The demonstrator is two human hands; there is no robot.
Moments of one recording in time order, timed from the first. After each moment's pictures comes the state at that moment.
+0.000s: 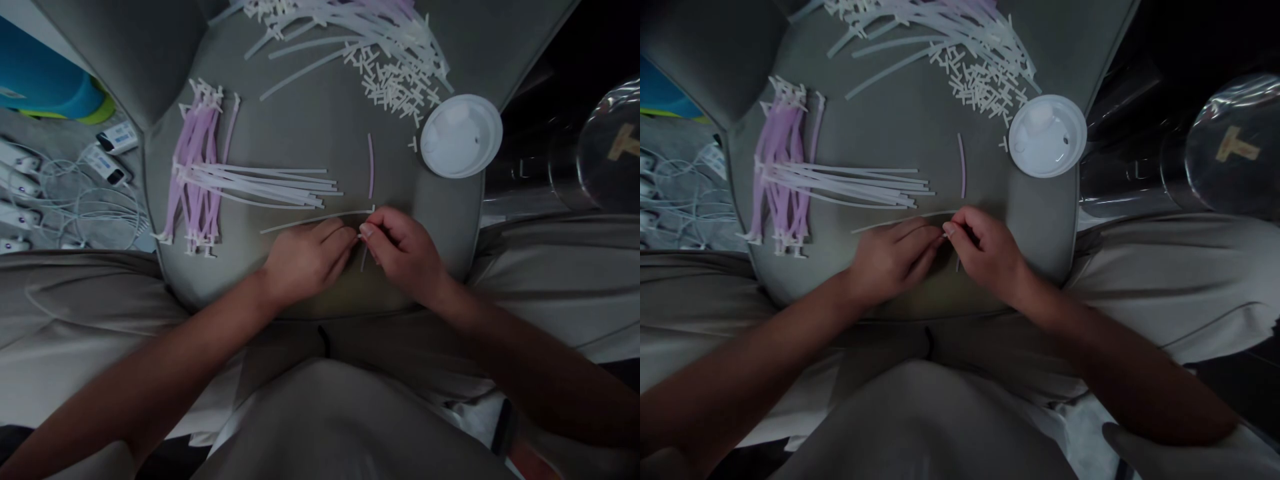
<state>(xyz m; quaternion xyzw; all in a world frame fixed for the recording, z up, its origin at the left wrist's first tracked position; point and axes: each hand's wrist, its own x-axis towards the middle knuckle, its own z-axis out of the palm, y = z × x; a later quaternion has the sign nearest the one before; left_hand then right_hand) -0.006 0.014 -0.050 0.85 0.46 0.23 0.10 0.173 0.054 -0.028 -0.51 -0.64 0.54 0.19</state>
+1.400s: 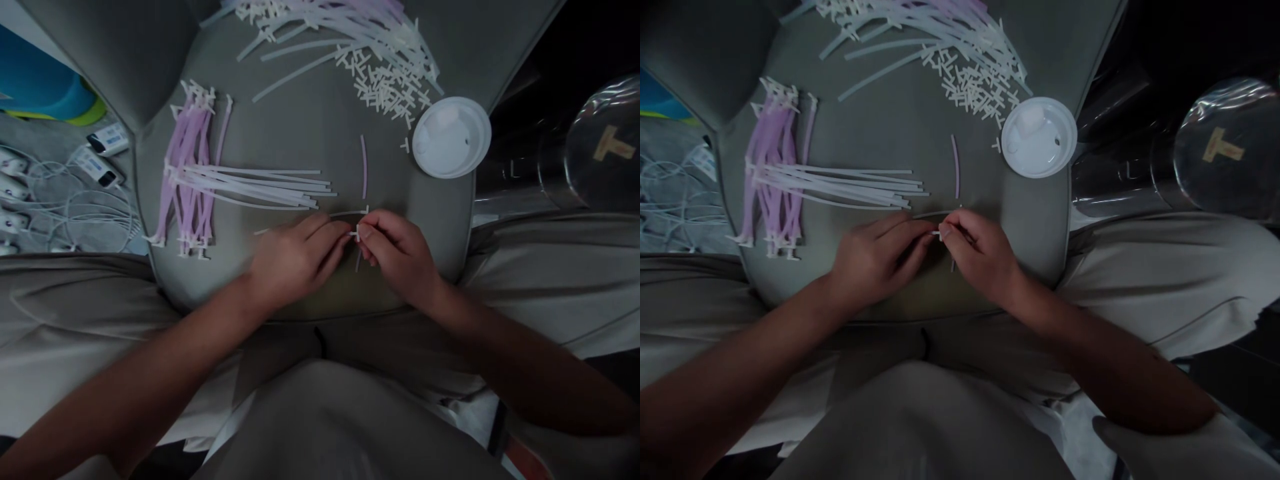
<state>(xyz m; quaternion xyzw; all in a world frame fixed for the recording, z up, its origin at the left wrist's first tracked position) -0.008 0.013 -0.041 0.82 0.51 0.23 0.13 0.172 0.050 -0.026 -0.51 -0.60 0.58 0.21</state>
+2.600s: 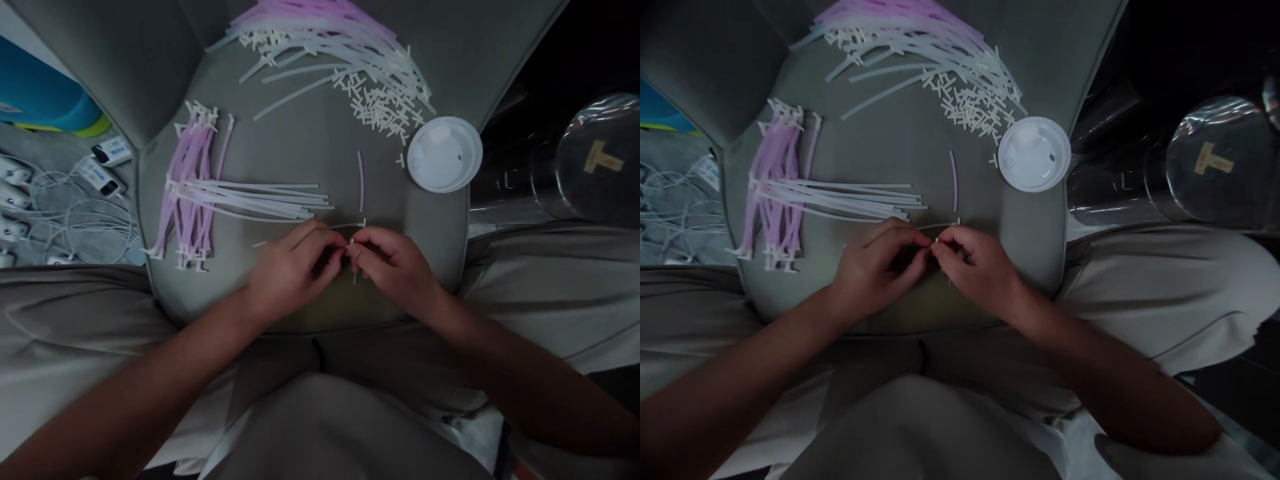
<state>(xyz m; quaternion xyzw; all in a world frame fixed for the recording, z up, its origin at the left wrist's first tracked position) -0.004 0.013 -0.044 0.76 0.52 0.33 0.21 0.174 0.054 -0.021 -0.51 -0.61 0.60 0.14</state>
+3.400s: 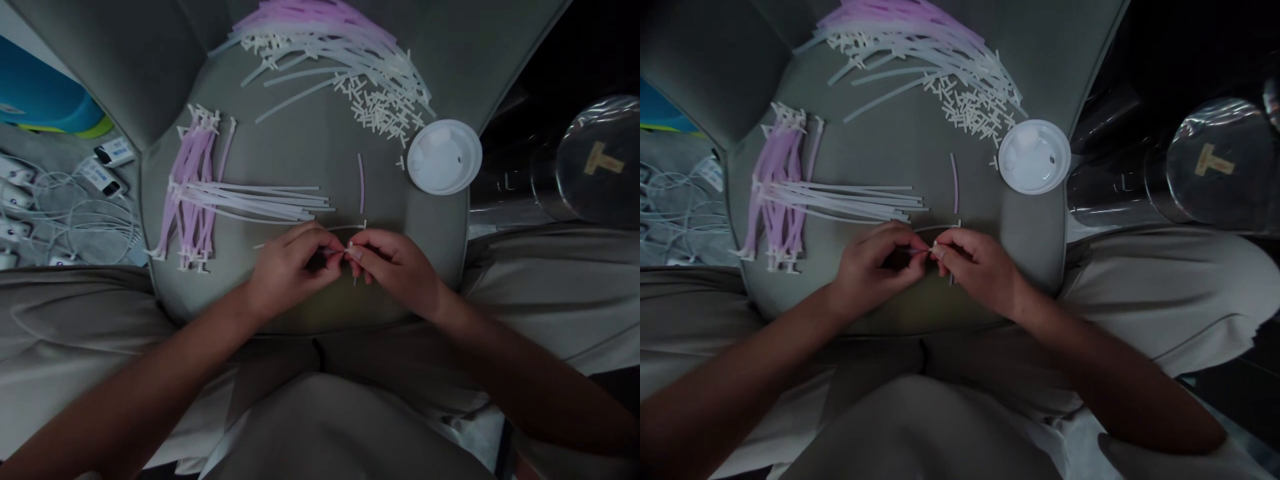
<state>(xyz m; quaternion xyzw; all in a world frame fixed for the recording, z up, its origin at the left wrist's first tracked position) -0.006 0.018 -0.048 0.74 0.51 0.36 0.25 0.178 0.061 -0.021 -0.45 -0.58 0.67 0.13</state>
